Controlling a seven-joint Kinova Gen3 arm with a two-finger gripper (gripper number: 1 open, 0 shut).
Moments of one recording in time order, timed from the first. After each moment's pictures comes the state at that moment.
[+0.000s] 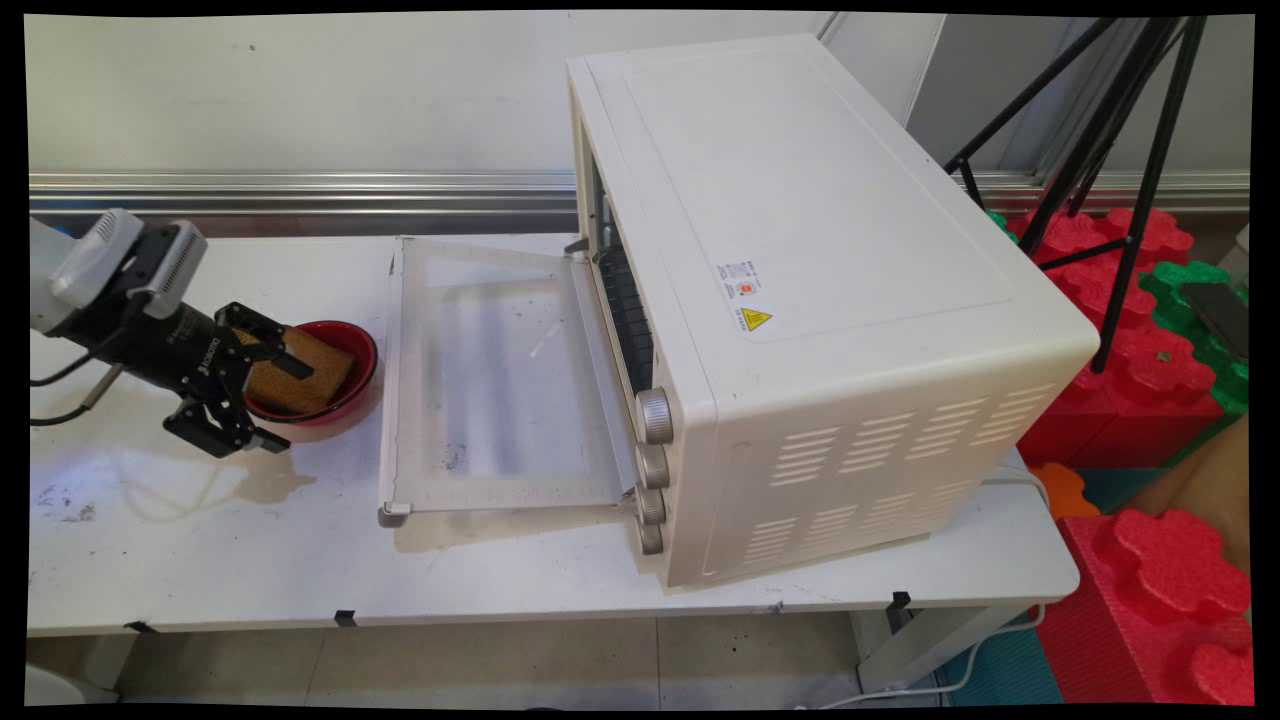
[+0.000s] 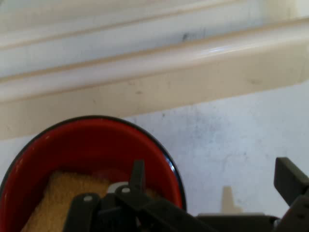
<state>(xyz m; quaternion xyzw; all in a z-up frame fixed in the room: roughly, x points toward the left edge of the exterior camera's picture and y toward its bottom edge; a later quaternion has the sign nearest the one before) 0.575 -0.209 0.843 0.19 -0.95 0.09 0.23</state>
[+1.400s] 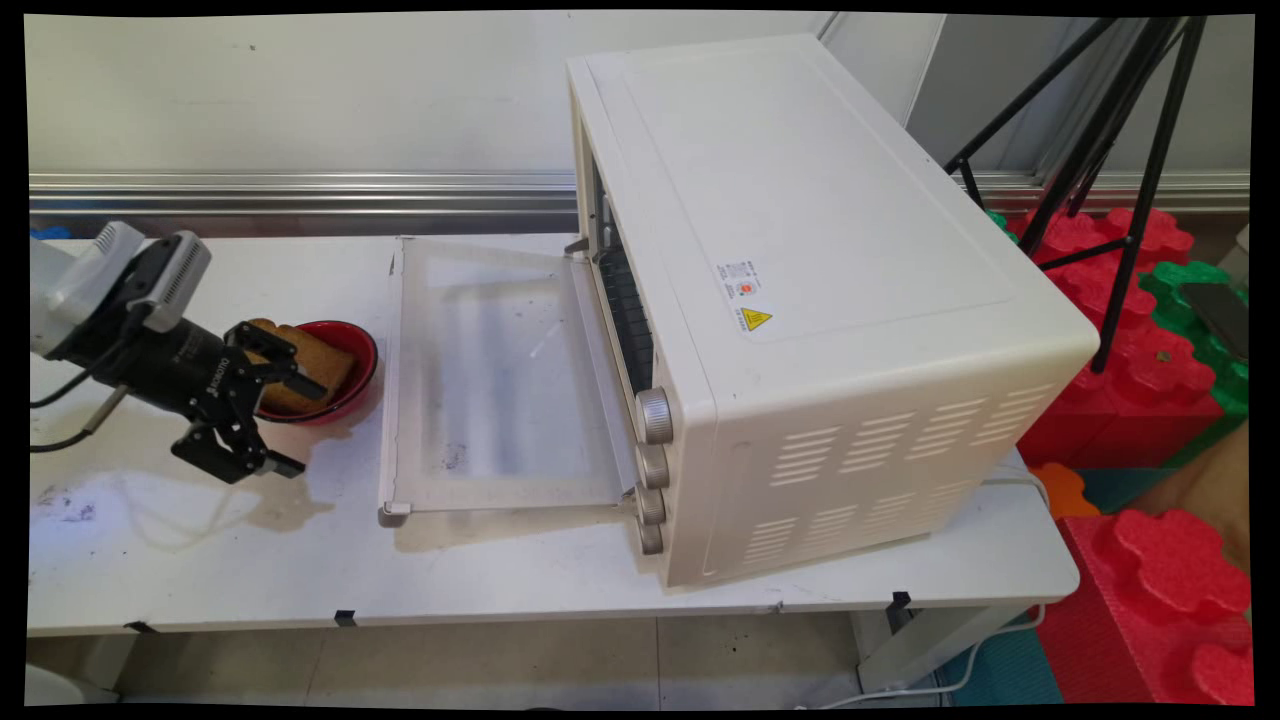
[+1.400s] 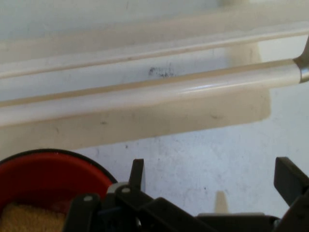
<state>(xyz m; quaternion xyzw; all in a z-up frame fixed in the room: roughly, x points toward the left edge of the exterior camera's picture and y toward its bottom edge) 0.553 -0.197 0.842 0.20 -0.94 0.07 0.26</state>
